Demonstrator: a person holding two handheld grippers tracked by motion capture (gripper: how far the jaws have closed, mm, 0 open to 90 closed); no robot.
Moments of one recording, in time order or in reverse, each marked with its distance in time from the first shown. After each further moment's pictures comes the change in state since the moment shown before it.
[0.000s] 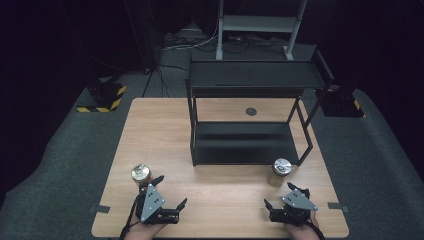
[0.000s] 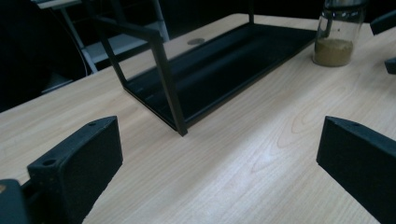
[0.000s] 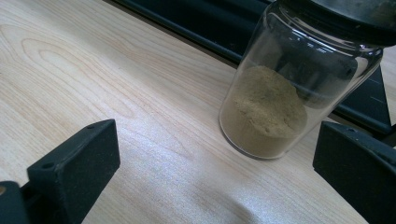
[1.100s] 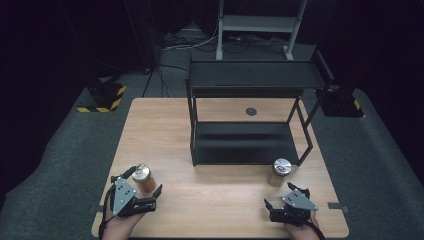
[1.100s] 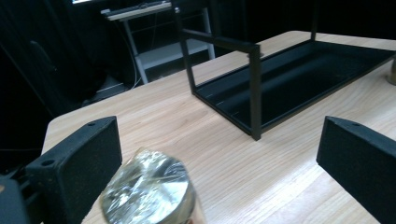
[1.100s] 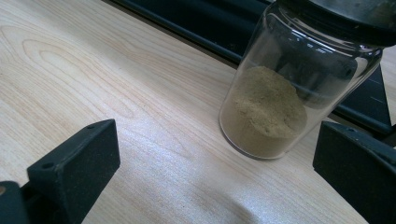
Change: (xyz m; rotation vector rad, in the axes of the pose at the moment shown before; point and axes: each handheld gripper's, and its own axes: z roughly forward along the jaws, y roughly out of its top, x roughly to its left) left arm 0.029 -0.015 -0.026 -0.046 0.174 -0.052; right arm 0.000 0.000 0.000 -0.003 0.002 0.001
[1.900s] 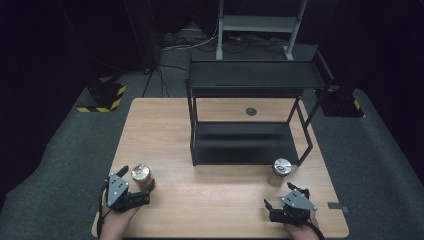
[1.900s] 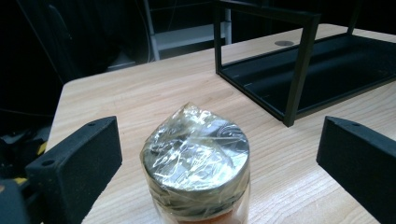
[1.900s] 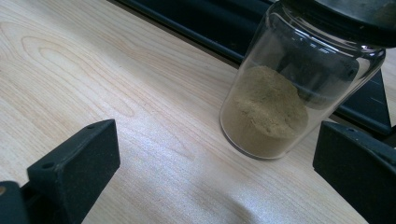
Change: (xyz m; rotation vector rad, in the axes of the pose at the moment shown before) left arm 0.015 -0.019 0.014 0.052 0.057 -0.123; right arm 0.002 0.001 0.000 0.005 -0.004 -0.011
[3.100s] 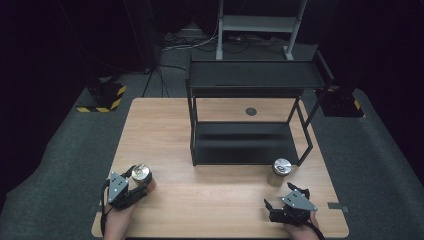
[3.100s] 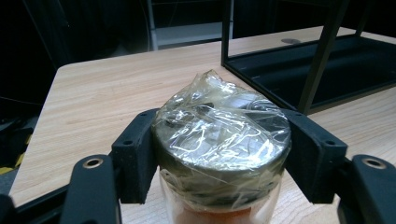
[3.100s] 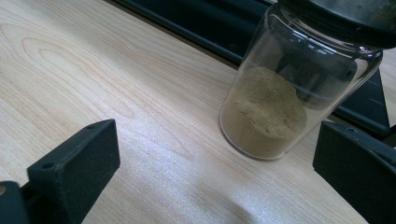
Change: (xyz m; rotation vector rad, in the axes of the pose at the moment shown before) left arm 0.013 -0.020 0.013 -0.008 -0.013 -0.055; right arm 0.000 -0.001 0.000 -0.005 -0.001 0.002
